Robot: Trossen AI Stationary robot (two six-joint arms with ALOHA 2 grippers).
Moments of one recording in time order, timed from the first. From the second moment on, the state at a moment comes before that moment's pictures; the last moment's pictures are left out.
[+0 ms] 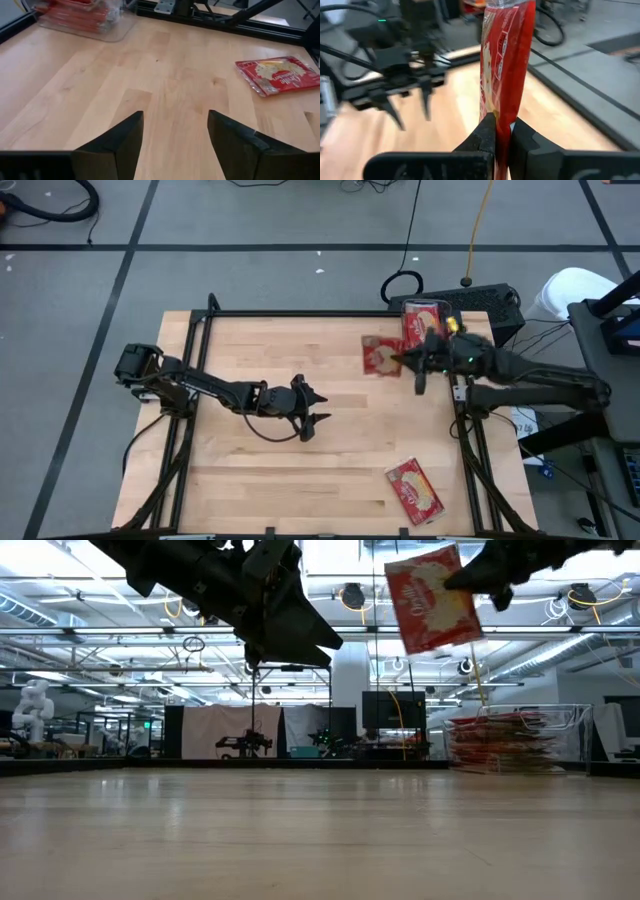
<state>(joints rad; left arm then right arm) -0.15 1.61 0.86 0.29 -0.23 -0.24 -0.19 0.65 0.63 -0.26 0.07 0.17</state>
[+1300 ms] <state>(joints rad) -0.36 1.61 0.86 0.36 -0.24 -0.28 -1.33 1.18 1.16 -1.05 -0.58 -0.13</state>
